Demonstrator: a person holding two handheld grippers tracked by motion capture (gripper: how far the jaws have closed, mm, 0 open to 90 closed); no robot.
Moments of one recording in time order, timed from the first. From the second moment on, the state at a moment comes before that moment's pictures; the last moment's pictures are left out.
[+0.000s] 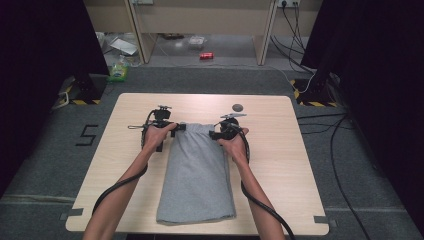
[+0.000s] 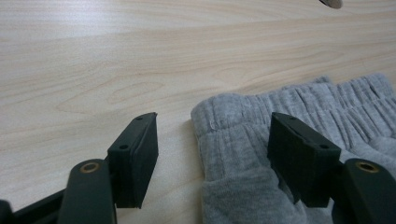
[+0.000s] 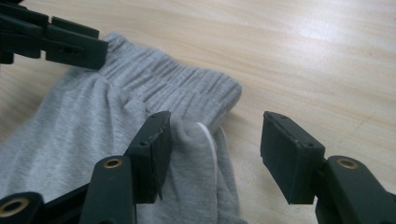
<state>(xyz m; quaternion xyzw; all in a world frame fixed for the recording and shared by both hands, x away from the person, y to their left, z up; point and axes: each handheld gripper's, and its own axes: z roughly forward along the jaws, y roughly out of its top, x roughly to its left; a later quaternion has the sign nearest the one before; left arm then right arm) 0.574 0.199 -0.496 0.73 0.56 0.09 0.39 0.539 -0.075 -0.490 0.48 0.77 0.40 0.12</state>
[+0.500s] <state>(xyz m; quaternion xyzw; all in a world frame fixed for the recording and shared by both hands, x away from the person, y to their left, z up) 0.573 0.193 -0.500 0.73 0.55 0.09 0.39 0.545 -0.068 -0.506 0.50 0.78 0.38 0.10</state>
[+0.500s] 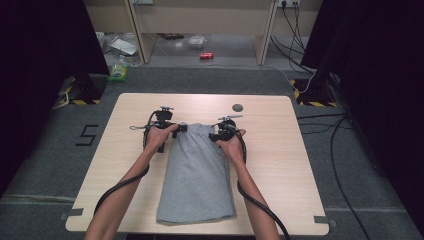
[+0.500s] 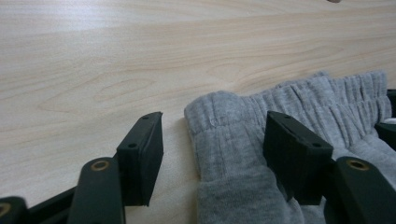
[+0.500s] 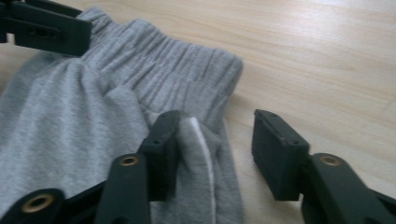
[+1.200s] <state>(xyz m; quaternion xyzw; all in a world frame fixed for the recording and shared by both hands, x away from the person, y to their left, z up) 0.568 0.188 -0.488 0.74 0.52 0.11 0.42 0.544 -0.078 -0.507 0.52 0.73 0.43 0.06</state>
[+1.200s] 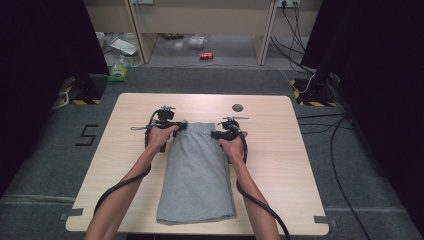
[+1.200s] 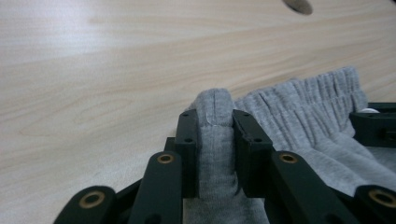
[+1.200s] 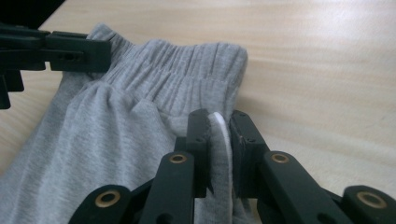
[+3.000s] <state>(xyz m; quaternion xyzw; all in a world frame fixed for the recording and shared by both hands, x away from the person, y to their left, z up) 0.398 0.210 -0.437 0.74 0.37 0.12 0.55 0.403 -0.108 -0.448 0.38 0.75 0.53 0.09</state>
